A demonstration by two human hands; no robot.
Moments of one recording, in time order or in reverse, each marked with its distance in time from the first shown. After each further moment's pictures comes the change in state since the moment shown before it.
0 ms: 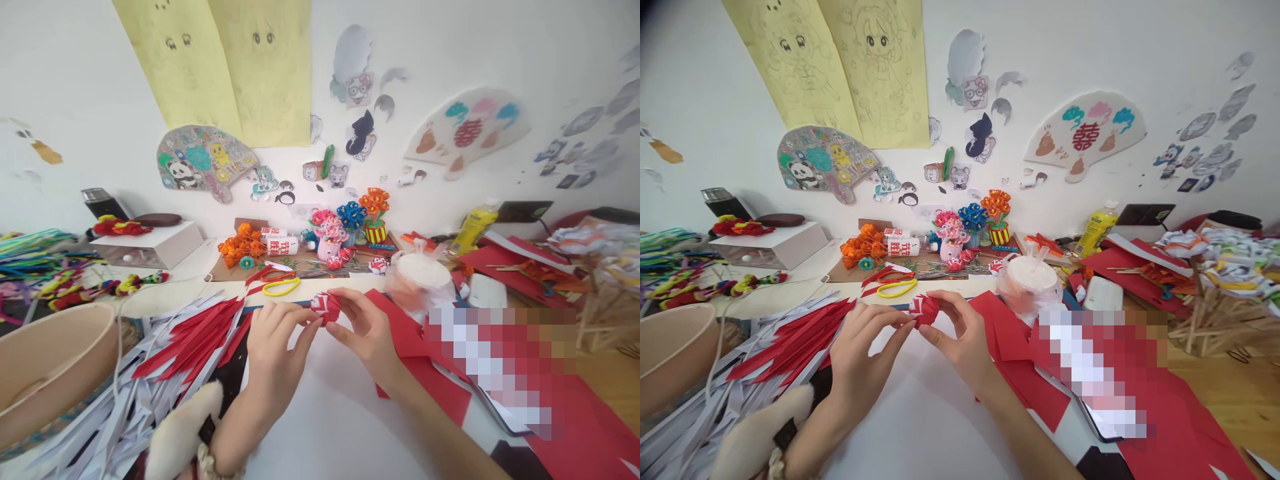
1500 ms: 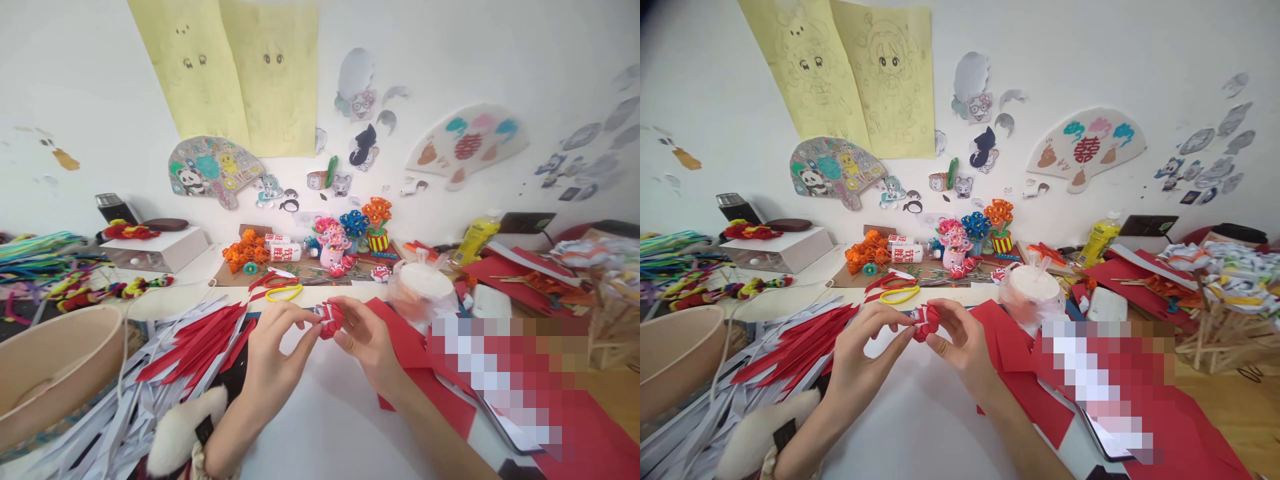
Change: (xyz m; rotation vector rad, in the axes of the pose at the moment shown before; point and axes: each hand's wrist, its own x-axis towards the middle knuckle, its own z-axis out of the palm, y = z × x) left_hand 0.006 -0.004 -0.008 -0.266 -0.076 -0.081; right_hand 0.000 0.001 -0.001 0.145 -0.093 0.088
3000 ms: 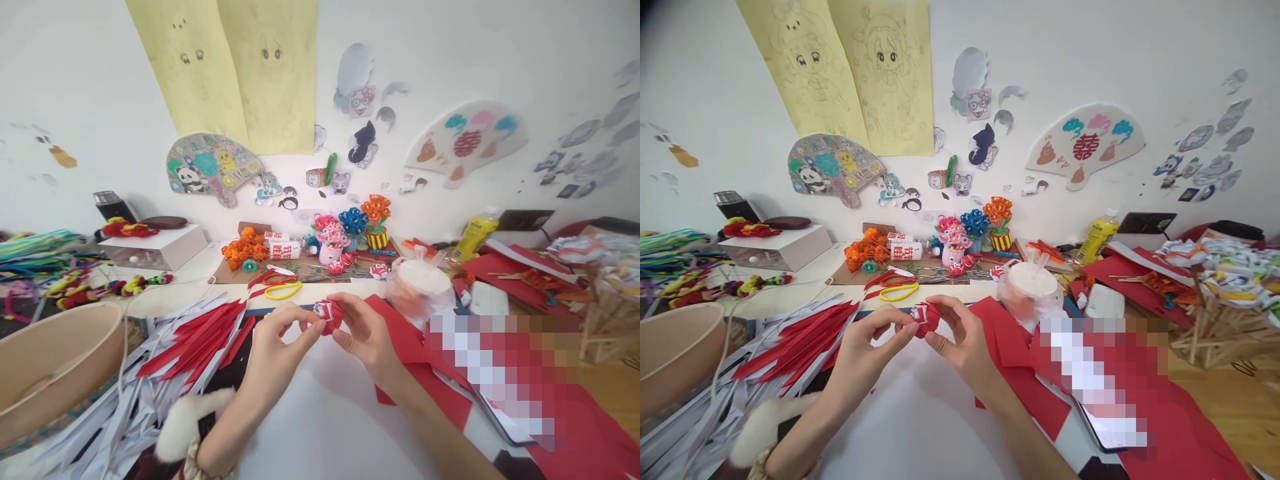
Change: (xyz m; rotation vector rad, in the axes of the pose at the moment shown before) left_hand 0.003 0.004 0.001 -0.194 -0.134 -0.310; right_hand 0.001 0.001 -0.005 -0.110 -0.042 -0.069
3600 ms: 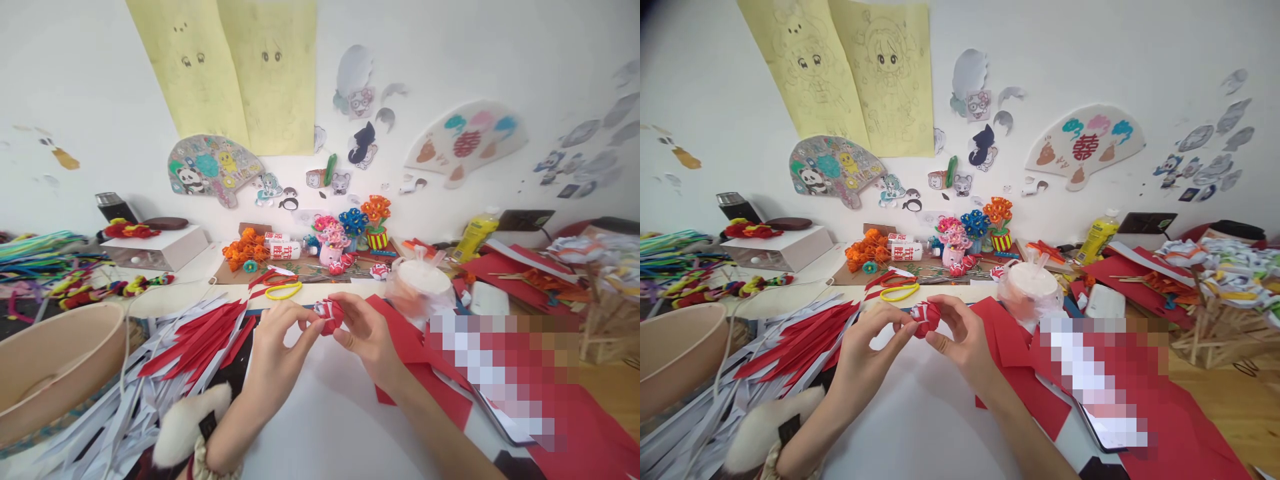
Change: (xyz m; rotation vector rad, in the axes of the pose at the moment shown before) left_hand -0.003 0.001 0.001 0.197 0.058 0.165; right_hand 0.000 -0.002 0.001 0.073 0.018 0.036
